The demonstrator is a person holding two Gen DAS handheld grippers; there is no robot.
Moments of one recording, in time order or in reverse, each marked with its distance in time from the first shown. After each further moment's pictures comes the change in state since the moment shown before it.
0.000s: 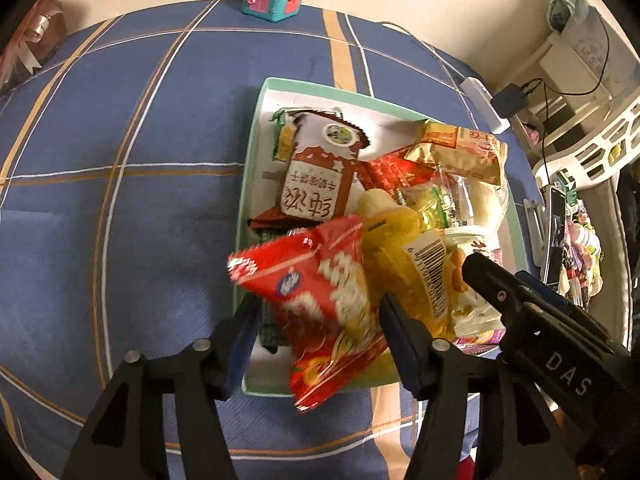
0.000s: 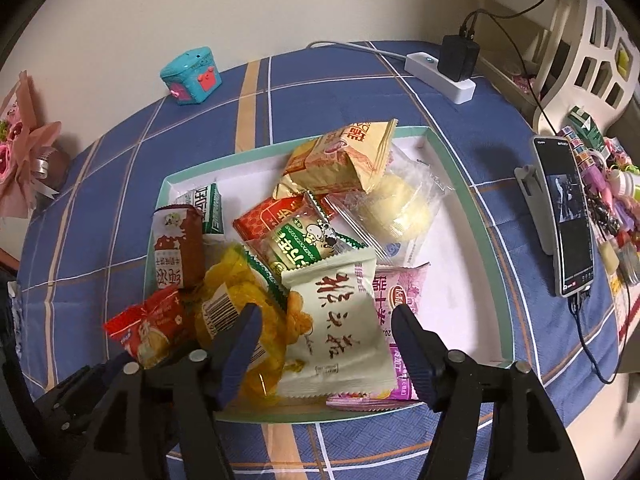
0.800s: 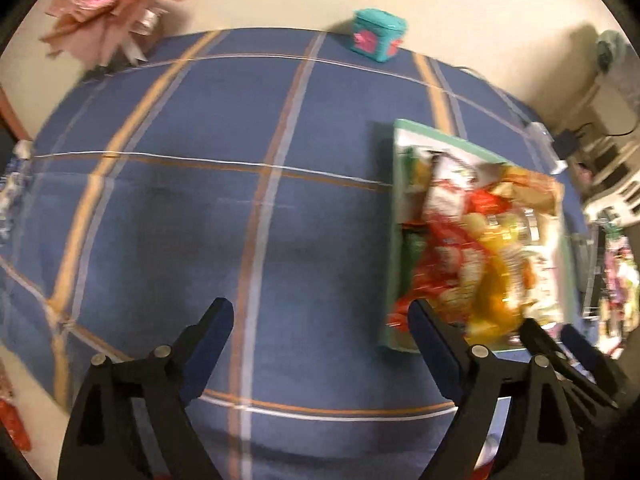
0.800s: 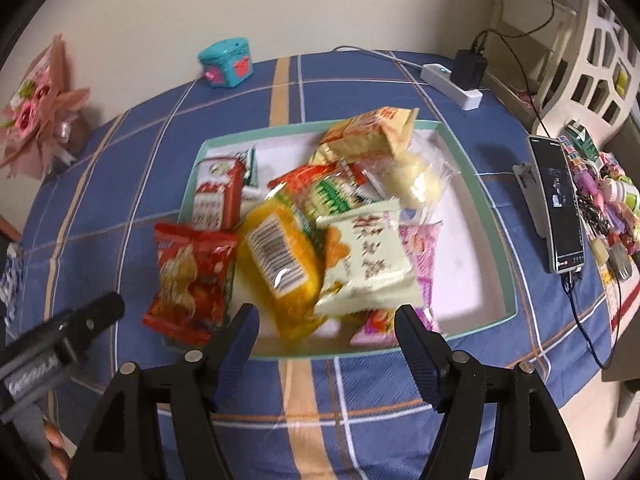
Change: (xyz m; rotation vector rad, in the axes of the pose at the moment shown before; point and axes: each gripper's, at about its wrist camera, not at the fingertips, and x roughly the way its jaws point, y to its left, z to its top) left arm -0.060 0.060 -0.029 -0.115 -0.120 0.253; right arm -0.027 0.029 -0.049 -0.093 -0.035 -0.009
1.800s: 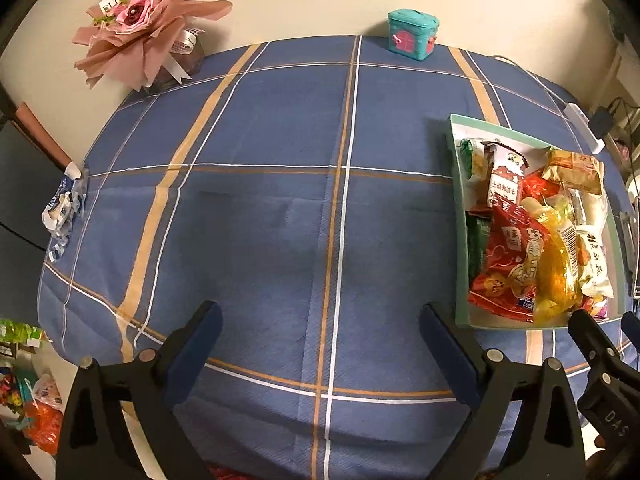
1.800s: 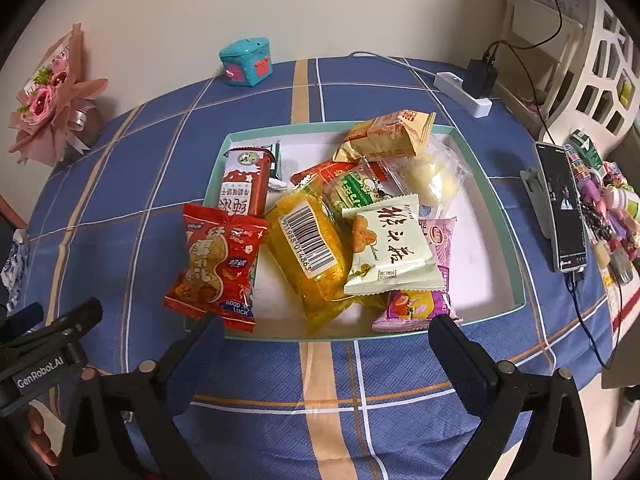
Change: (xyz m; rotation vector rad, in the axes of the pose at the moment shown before) left arm -0.016 0.021 -0.008 0.062 -0.015 0.190; right arm -0.009 0.012 -0.010 -0.035 -0.026 0.015
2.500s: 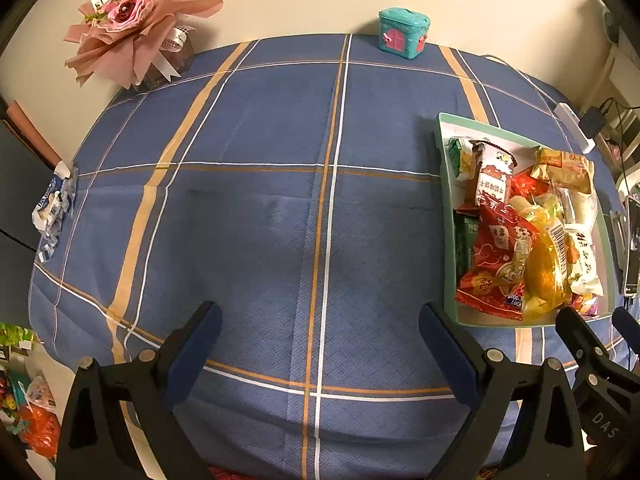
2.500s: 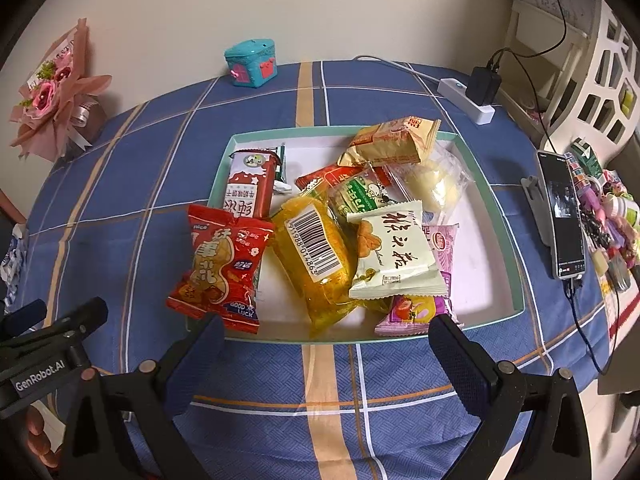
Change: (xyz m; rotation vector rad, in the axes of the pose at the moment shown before) left arm 0.000 -0.002 0.002 0.000 0.009 -0.049; right arm -0.002 0.004 0.002 -0.027 -0.007 -0.003
